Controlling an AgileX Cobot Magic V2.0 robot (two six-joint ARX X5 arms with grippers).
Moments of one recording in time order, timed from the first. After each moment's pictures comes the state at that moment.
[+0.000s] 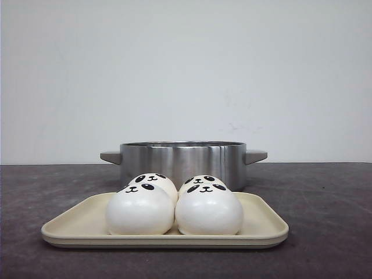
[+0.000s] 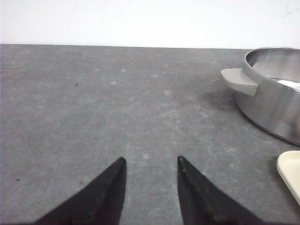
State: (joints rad) left arm -0.01 0.00 0.03 -0.18 0.04 -0.02; right arm 0.02 0.00 0.02 -0.17 -0.11 0.10
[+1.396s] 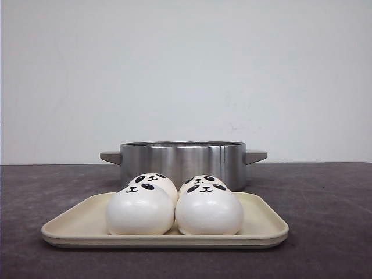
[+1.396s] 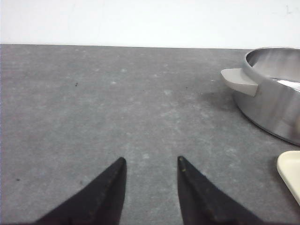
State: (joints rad) left arm -0.01 0.00 0.03 -0.18 0.04 -0.02; right arm 0.02 0.00 0.02 -0.17 -0.11 0.15
